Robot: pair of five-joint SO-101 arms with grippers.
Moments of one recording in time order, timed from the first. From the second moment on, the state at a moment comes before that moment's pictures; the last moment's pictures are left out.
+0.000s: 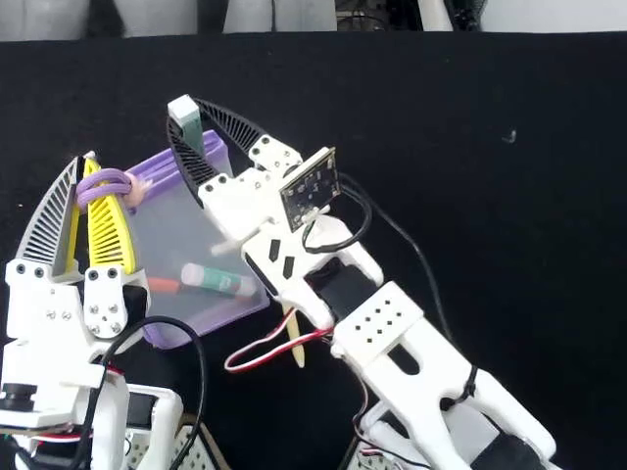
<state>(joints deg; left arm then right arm) 0.0 -104.6 58.0 23.9 -2.6 -39.1 -36.1 49.0 -14.2 1.3</state>
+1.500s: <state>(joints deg) 0.1 -104.6 53.8 23.9 -2.6 -41.8 -47.7 49.1 1.3 0.1</state>
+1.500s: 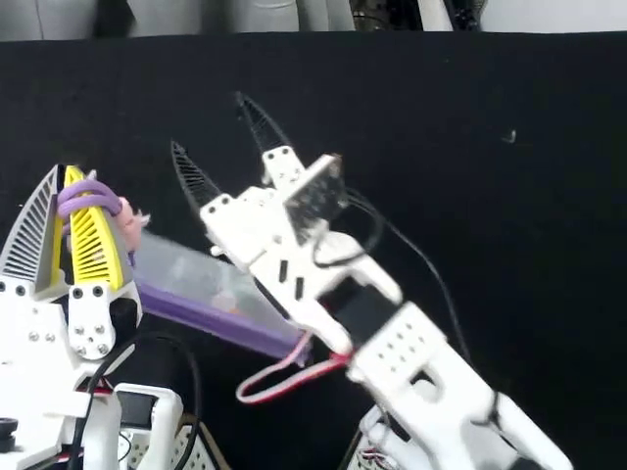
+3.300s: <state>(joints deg) -8.1 -104.6 66.3 23.9 -2.2 -23.0 0.7 30.7 33.7 49.5</state>
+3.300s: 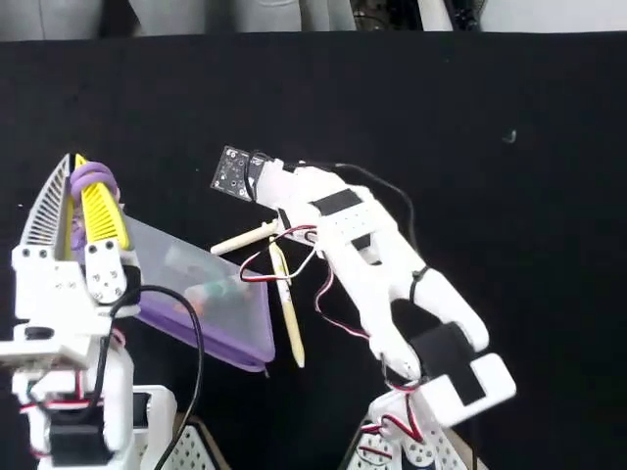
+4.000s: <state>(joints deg) -3.5 -104.5 69.8 23.9 -2.2 -23.0 2.0 37.0 22.8 49.9</state>
